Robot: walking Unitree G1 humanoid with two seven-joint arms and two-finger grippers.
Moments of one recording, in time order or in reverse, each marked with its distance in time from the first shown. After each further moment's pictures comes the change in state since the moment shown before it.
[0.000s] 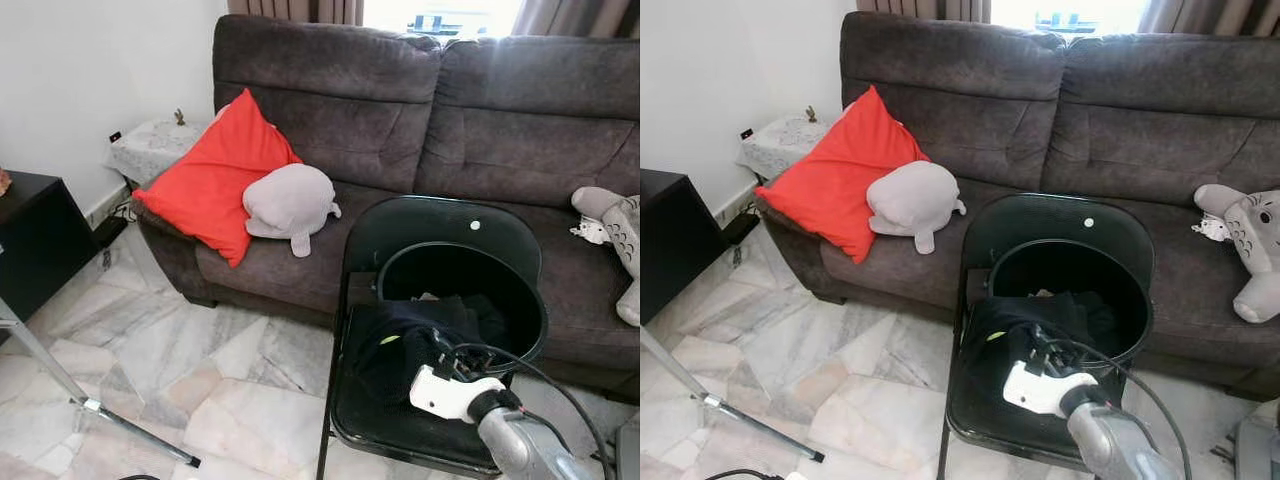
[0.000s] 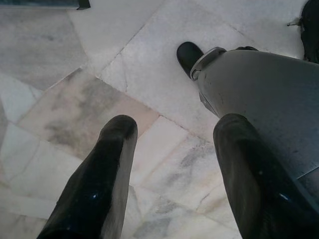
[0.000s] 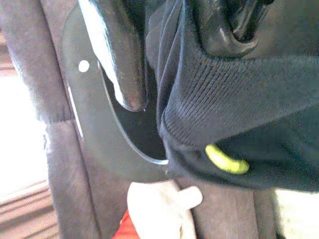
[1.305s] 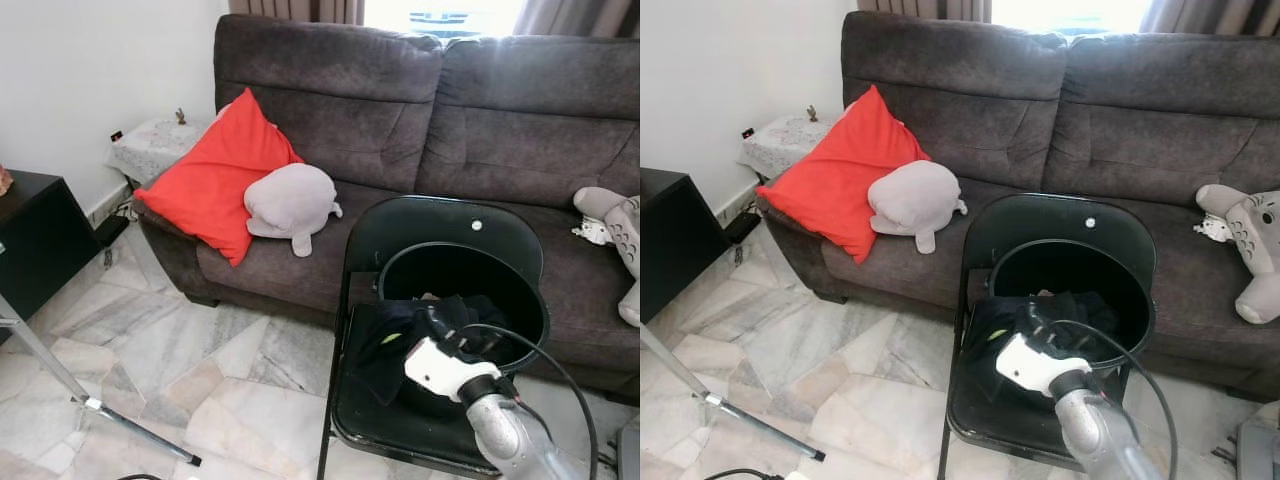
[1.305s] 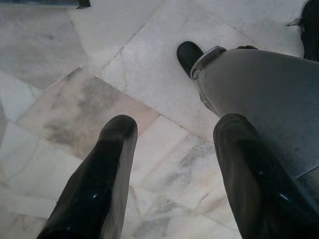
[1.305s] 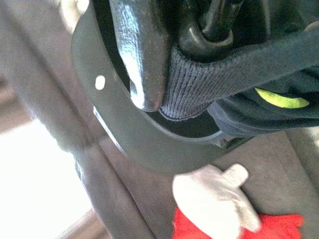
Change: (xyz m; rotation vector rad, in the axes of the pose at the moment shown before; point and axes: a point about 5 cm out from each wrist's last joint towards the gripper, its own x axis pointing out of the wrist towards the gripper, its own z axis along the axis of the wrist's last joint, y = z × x) left arm 0.000 0.000 0.000 0.001 -0.001 0.000; right arm -0.003 -0.014 0.024 0.324 0.087 -0.206
